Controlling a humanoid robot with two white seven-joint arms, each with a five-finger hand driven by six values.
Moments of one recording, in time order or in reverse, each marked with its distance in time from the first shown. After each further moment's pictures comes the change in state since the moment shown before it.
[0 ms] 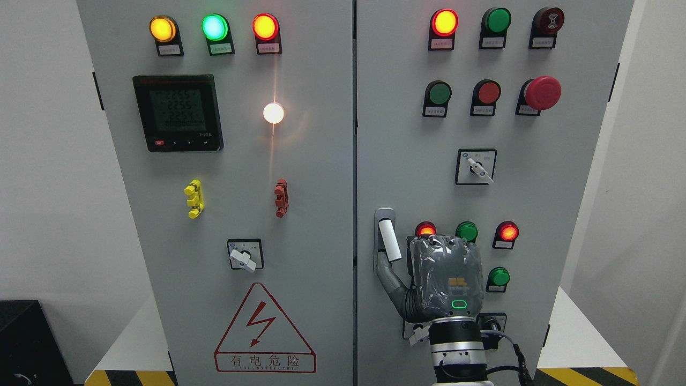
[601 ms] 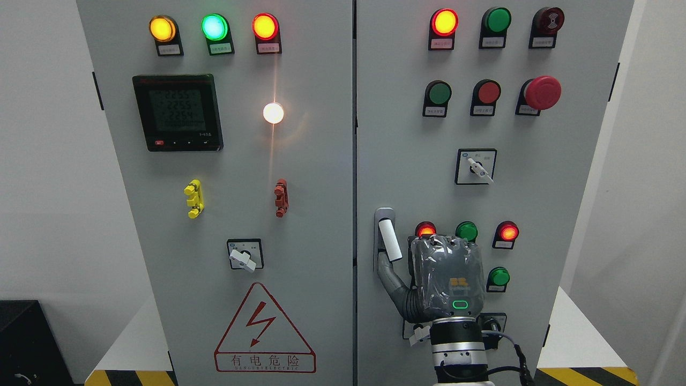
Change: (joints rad) left arm 0.000 0.000 0.000 0.000 0.000 0.000 0.000; right arm 0.001 0.000 -0.004 -0.003 0.000 0.000 0.000
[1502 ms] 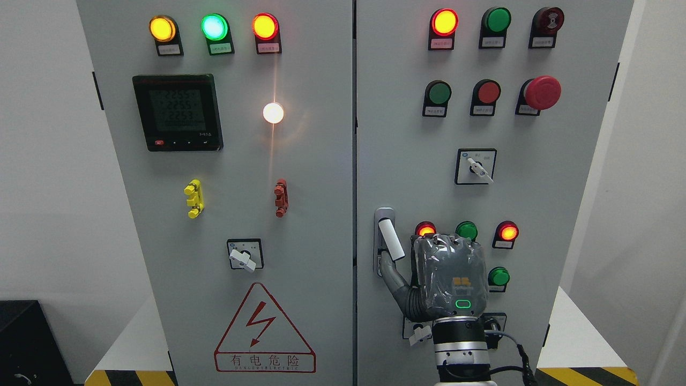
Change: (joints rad) left arm 0.000 0.000 0.000 0.000 0.000 0.000 0.000; right arm 0.000 0.000 -0.008 -0.002 0.000 0.000 -0.004
